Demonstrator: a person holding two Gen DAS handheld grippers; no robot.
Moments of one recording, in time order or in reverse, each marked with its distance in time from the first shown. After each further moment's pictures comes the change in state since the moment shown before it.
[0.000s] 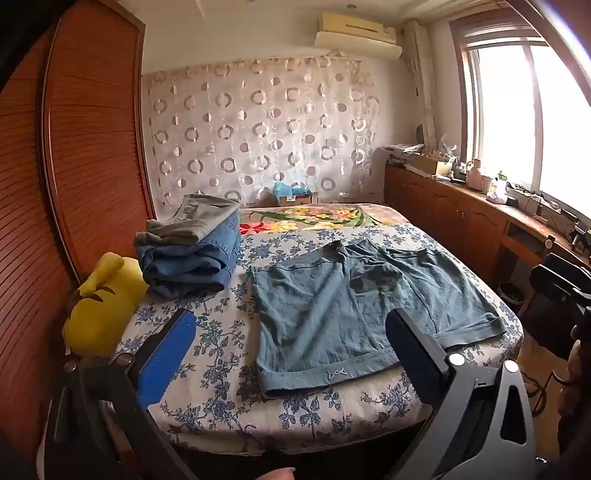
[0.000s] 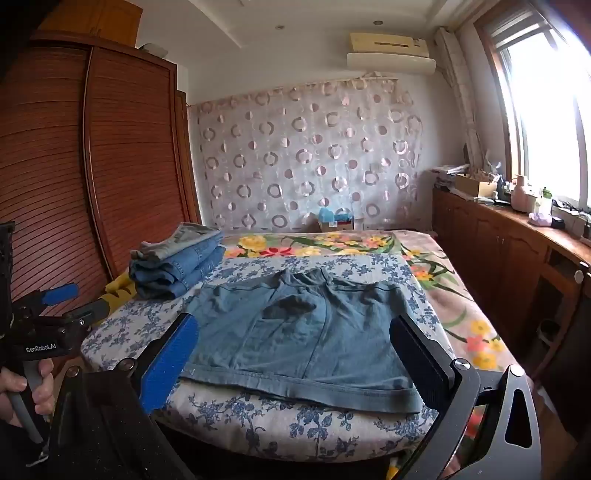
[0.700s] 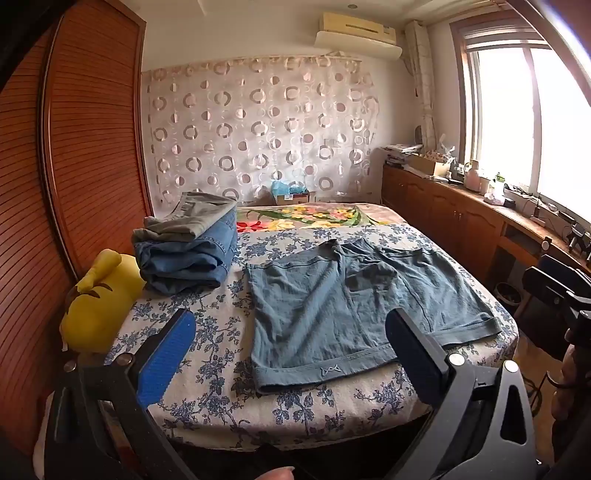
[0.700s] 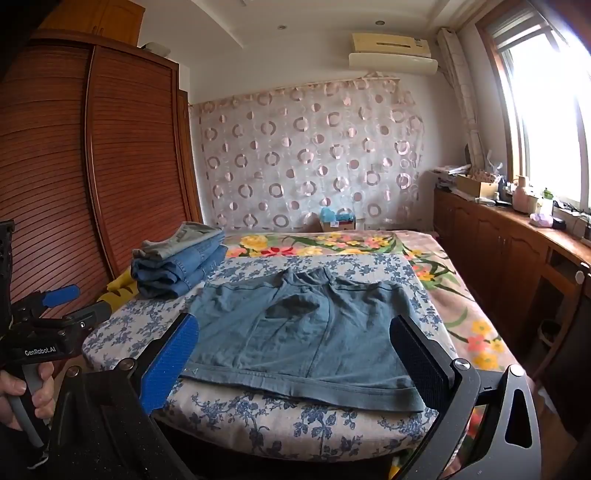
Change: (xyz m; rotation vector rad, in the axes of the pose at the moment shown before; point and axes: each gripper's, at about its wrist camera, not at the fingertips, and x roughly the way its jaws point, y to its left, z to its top) left arm 0.002 0.000 -0.002 -0.012 0.003 -0.004; right arm 0.001 0.001 0.000 0.002 0.006 0.007
